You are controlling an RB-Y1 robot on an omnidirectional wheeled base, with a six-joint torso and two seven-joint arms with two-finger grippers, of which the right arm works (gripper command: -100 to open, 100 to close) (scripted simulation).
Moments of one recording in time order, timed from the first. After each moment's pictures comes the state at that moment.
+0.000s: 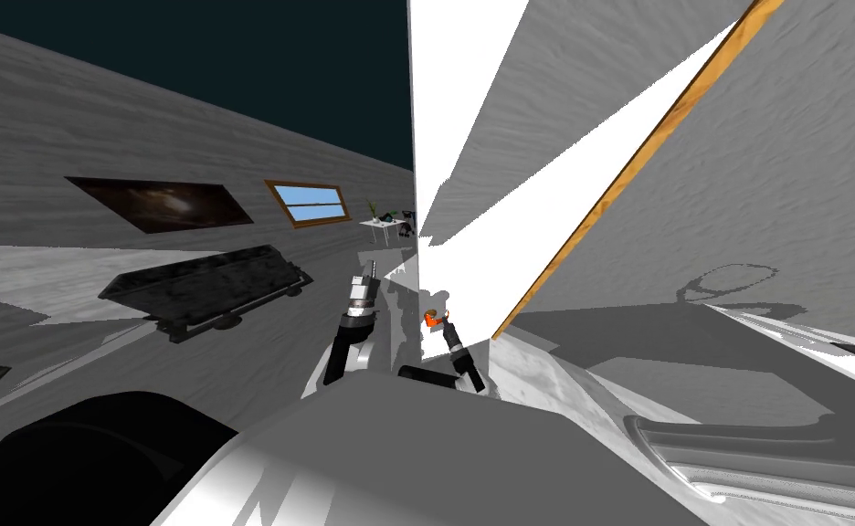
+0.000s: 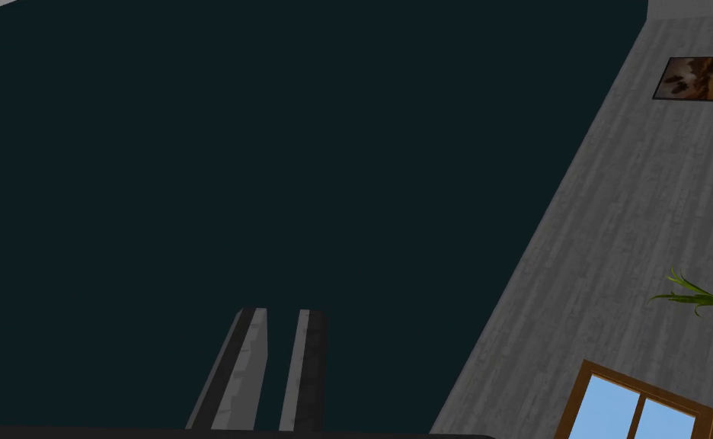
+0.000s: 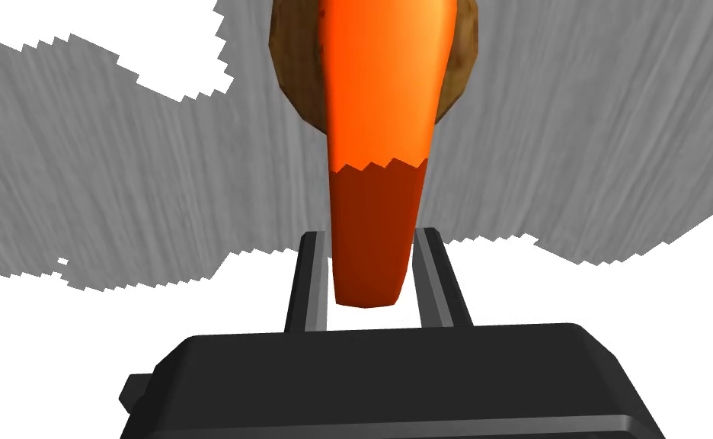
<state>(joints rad) -0.08 -0.07 0.56 -0.77 -0.16 -0.75 0.06</state>
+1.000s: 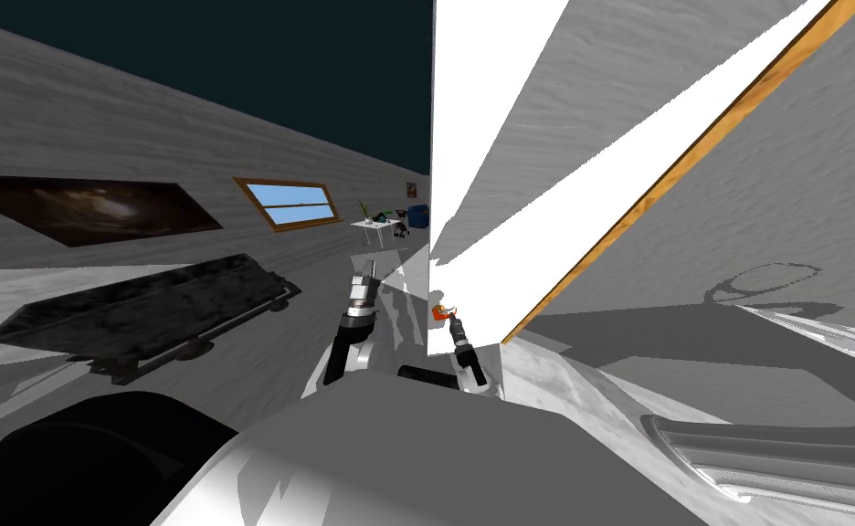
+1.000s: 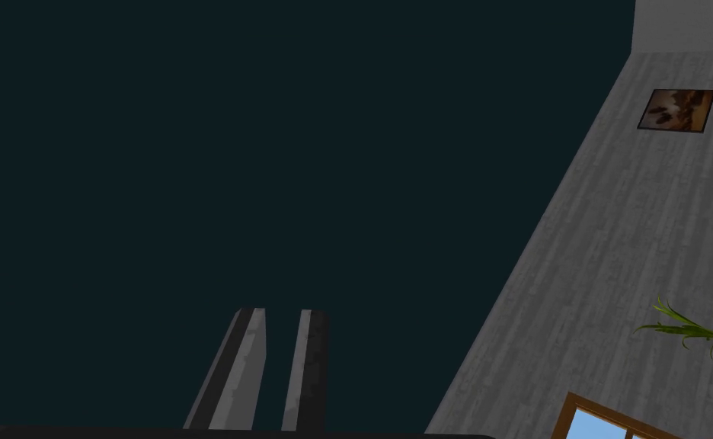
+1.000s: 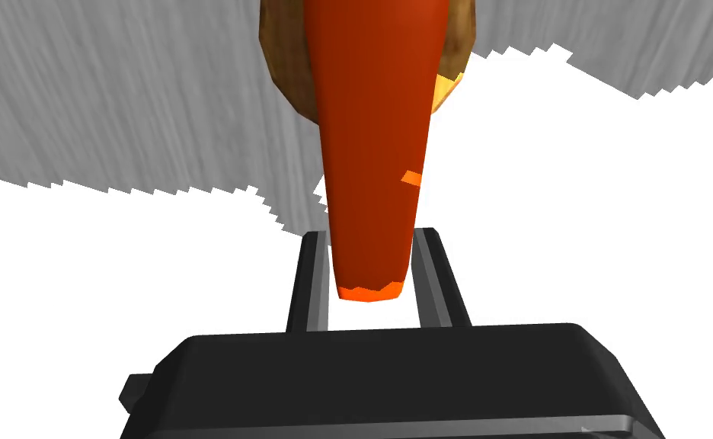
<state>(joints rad) -0.11 -0.03 0.42 -0.71 -0.19 -0.77 0.08</state>
